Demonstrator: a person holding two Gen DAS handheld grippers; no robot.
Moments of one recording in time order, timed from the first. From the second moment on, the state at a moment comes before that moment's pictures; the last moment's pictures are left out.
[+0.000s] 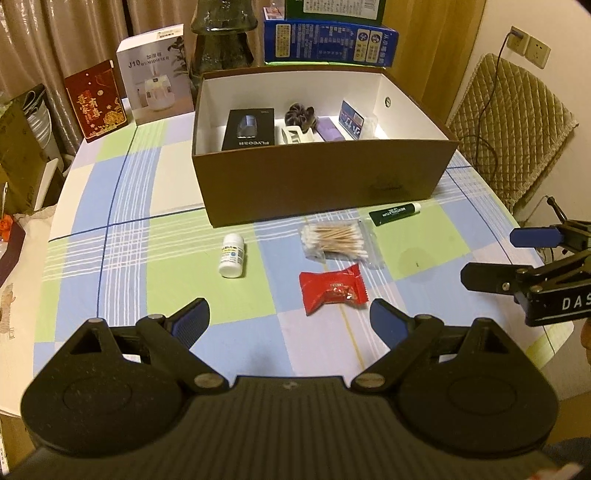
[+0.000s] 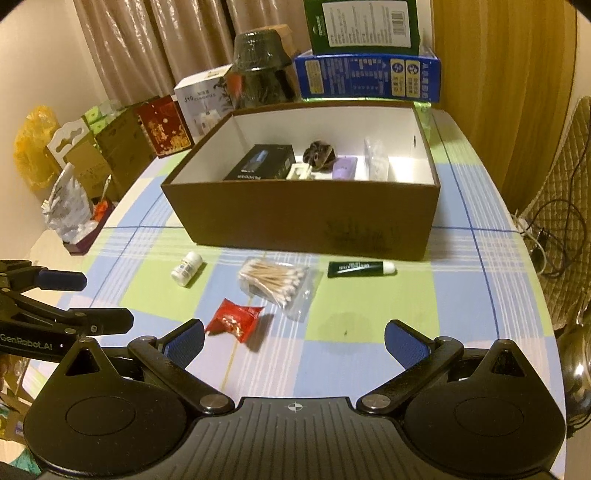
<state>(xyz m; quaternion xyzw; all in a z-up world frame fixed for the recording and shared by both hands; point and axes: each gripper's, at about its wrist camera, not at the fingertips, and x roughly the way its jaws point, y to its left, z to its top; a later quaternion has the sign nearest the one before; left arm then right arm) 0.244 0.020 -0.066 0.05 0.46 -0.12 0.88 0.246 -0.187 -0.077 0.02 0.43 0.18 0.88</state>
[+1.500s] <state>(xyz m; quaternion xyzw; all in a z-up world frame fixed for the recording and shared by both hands) 0.307 -0.035 -0.171 0.20 0.46 -0.31 0.81 0.277 -0.265 -0.136 0.10 0.50 0.05 0.86</state>
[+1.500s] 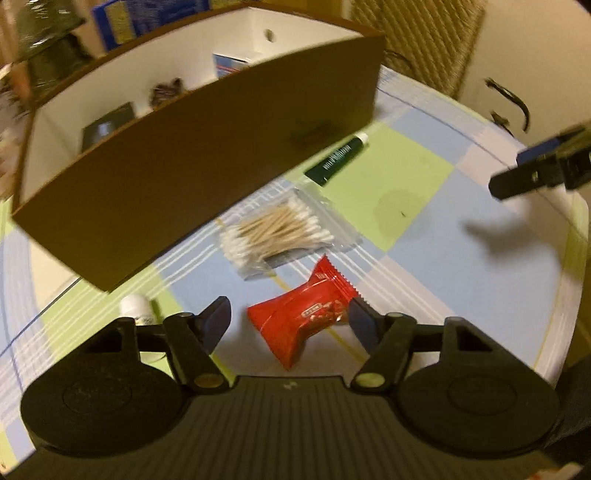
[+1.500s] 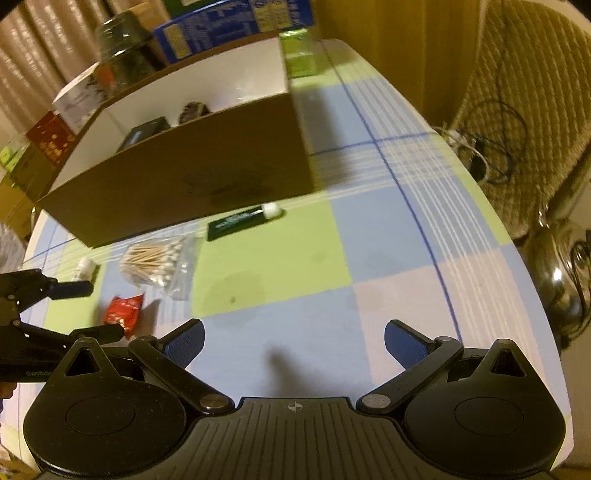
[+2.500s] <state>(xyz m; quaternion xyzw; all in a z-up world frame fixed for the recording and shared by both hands) 0.298 0.019 -0.163 0.11 0.50 -0.23 0.83 0.300 -0.231 -0.151 0.08 0.50 0.10 0.86</state>
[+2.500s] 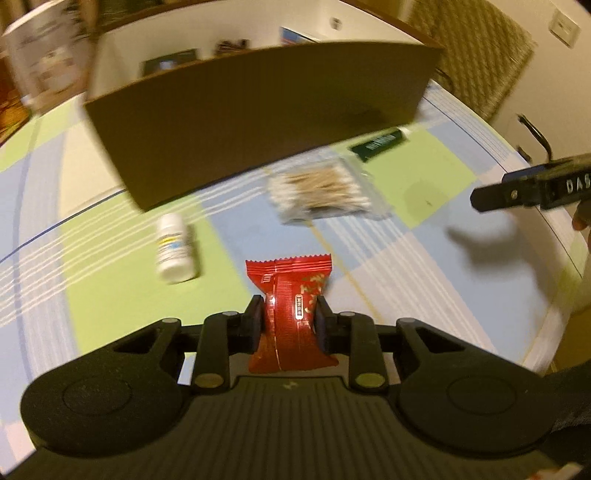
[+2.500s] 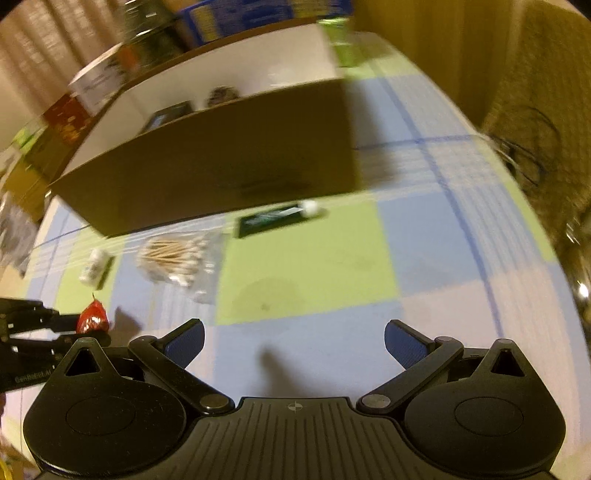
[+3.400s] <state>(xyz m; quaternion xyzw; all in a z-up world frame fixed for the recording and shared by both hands) 0.287 0.122 -0.149 0.01 0.51 -0.06 0.86 0.382 -0.116 -0.206 -0.09 0.44 0.35 0.82</state>
